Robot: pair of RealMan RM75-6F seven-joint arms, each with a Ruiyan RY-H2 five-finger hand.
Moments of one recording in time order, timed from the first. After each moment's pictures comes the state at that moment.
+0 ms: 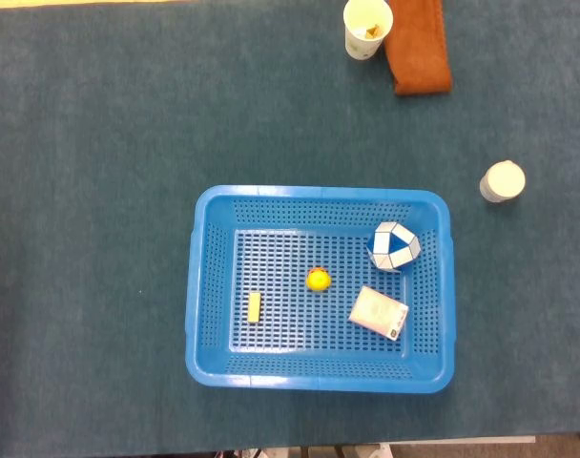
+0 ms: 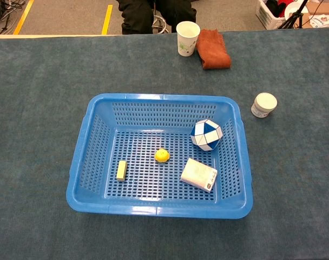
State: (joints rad) left arm -0.06 -1.13 -0.02 -1.59 1.52 1.51 0.04; right arm 0.08 -1.06 0.04 -1.78 -1.42 1.53 -0.31
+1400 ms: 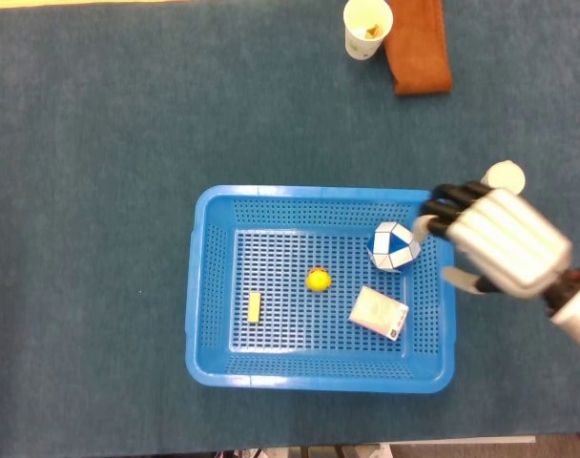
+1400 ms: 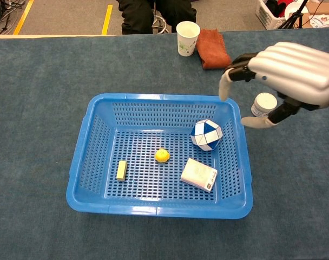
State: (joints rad) left arm -0.03 -1.10 -0.02 -1.64 1.52 1.56 0.05; right arm 0.50 -1.04 0.09 -2.12 -1.52 0.92 -0.41
